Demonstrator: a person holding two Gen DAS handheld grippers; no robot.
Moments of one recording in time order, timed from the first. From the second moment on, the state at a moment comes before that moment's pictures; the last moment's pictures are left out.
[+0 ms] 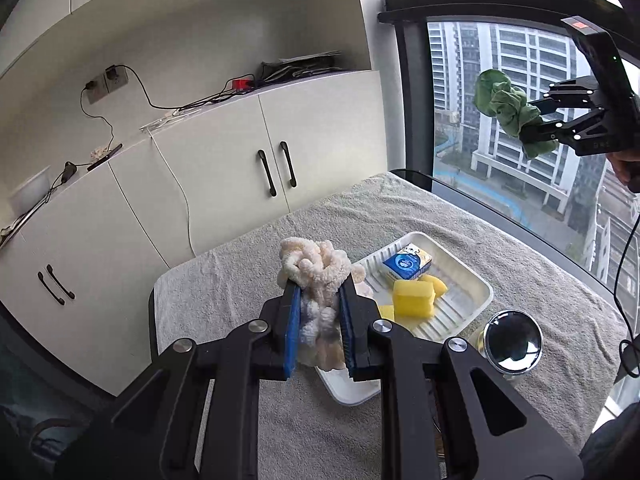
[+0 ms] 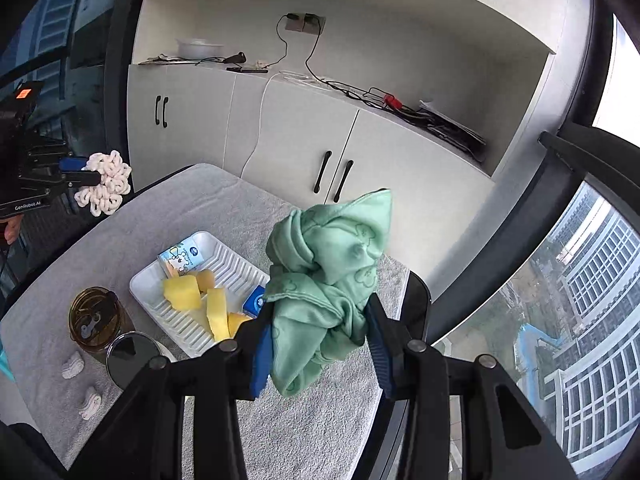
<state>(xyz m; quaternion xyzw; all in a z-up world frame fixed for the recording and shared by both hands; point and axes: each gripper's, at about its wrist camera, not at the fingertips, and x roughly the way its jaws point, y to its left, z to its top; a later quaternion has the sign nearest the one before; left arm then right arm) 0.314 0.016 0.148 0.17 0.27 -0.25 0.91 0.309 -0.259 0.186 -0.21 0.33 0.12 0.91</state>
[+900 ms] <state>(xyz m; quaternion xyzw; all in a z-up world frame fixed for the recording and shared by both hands) 0.427 -0.034 0.009 0.17 0.40 -0.30 0.85 0.406 -0.215 -0.017 -0.23 0.51 0.22 0.80</state>
